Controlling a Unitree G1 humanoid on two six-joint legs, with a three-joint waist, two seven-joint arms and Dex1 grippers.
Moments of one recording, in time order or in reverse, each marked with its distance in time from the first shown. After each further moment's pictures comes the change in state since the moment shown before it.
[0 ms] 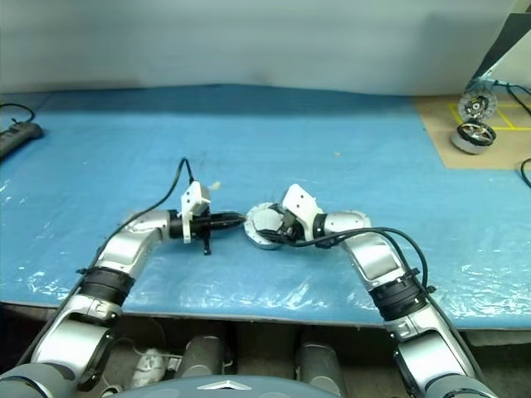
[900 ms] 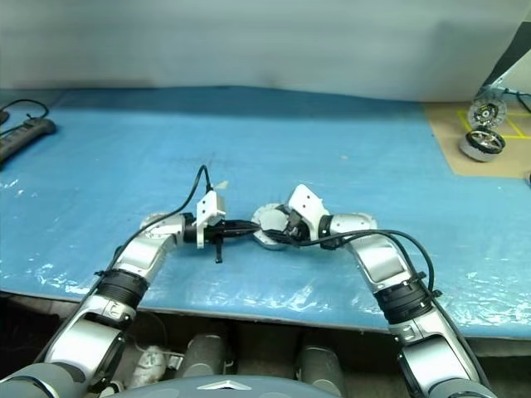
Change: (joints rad) left arm 0.004 -0.069 -0.047 0.026 0.057 -0.103 -0.025; right arm 0.024 -0.010 -0.038 -0.019 0.000 0.031 -0.013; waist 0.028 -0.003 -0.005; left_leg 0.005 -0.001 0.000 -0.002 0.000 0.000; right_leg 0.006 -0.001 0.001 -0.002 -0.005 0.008
